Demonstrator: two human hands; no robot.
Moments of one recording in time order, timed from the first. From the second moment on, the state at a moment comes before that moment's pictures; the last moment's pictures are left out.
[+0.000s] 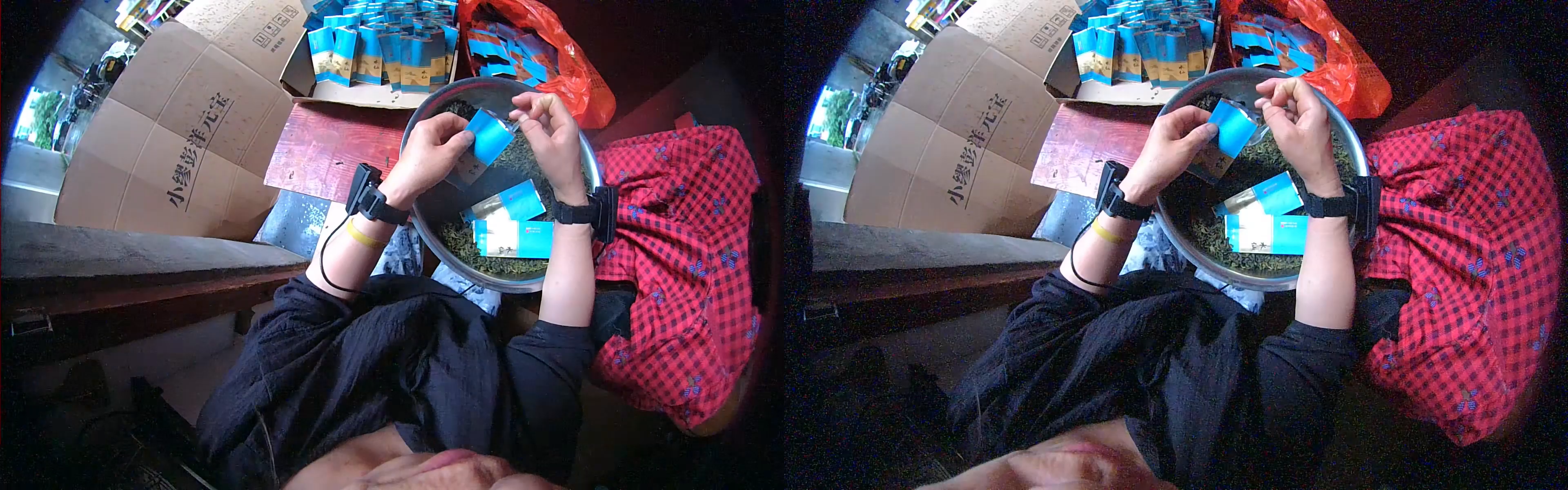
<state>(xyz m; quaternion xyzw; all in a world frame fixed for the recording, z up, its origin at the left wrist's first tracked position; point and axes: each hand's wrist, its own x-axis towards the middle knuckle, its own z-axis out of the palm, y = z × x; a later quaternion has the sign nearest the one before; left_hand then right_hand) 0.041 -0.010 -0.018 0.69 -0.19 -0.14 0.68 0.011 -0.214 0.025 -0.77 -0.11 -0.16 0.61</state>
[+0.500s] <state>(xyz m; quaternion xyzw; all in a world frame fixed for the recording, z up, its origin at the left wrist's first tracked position) 0.040 -0.011 -0.017 0.69 -0.19 -0.12 0.69 0.010 -0.215 0.026 -0.81 -0.10 -0.18 0.54</state>
